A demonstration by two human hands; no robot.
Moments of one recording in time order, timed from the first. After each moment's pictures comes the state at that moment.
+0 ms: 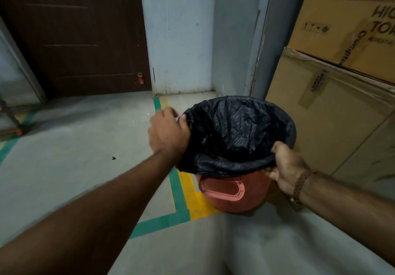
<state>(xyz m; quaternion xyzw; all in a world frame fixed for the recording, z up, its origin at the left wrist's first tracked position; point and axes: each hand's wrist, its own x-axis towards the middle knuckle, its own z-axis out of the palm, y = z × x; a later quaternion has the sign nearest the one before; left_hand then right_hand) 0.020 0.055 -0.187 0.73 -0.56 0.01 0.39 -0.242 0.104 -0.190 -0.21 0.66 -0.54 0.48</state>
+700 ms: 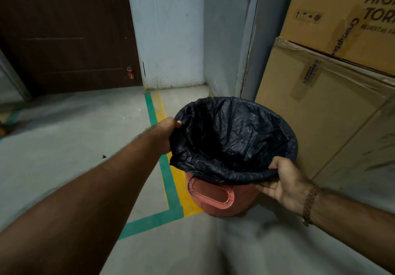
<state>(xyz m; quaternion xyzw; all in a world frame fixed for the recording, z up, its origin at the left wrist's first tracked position) 0.011 0.027 -0.185 0.62 -0.29 -0.62 0.38 -0.264 0.139 -0.212 -0.19 0.65 -0.49 0.55</state>
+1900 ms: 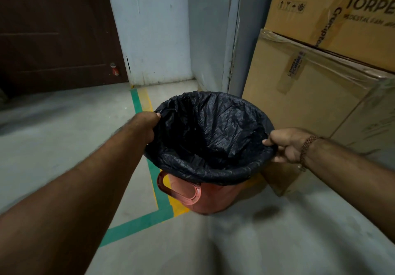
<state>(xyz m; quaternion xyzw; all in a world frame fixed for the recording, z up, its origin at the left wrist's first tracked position) 0.006 -0.015 -0.190 0.66 -0.27 -0.54 0.45 -0.302 0.075 -0.153 -0.25 0.78 -0.28 0.49</state>
